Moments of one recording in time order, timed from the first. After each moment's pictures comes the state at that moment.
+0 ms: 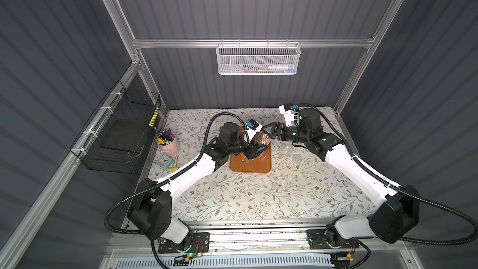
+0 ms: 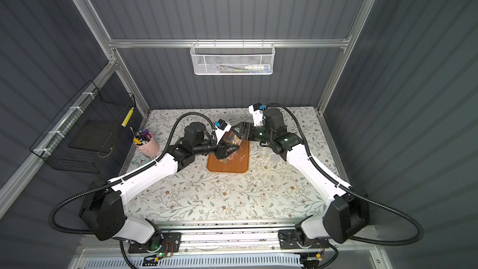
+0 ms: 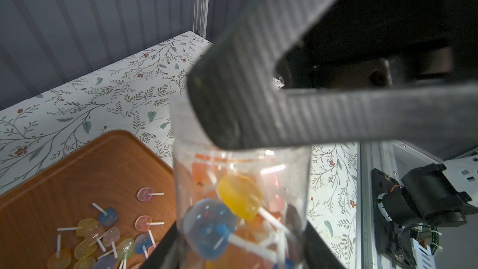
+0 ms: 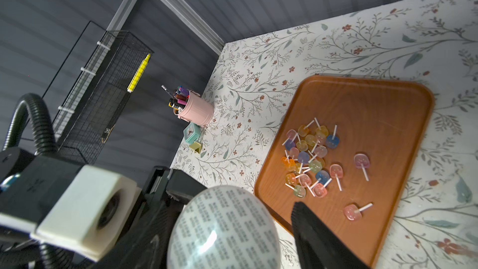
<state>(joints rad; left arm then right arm) -0.66 1.50 1.11 -0.03 0.52 -0.03 0.47 1.41 1.24 -0.27 -0.44 0.57</state>
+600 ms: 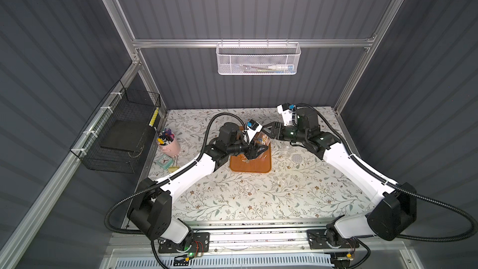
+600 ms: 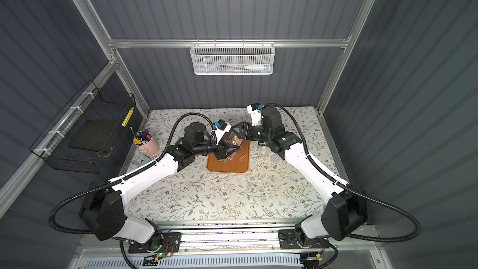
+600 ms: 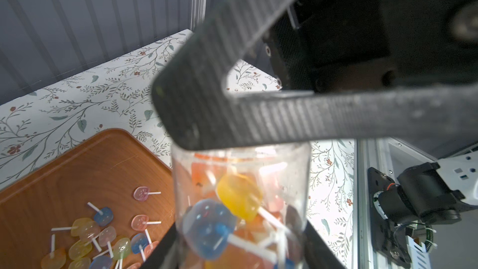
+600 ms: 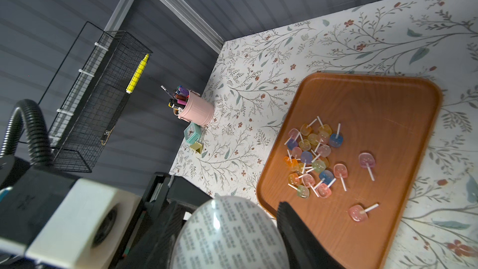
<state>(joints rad) -0.66 1.50 1.11 -0.02 0.56 -0.03 0.48 1.43 1.26 -0.26 -0.47 0.58</state>
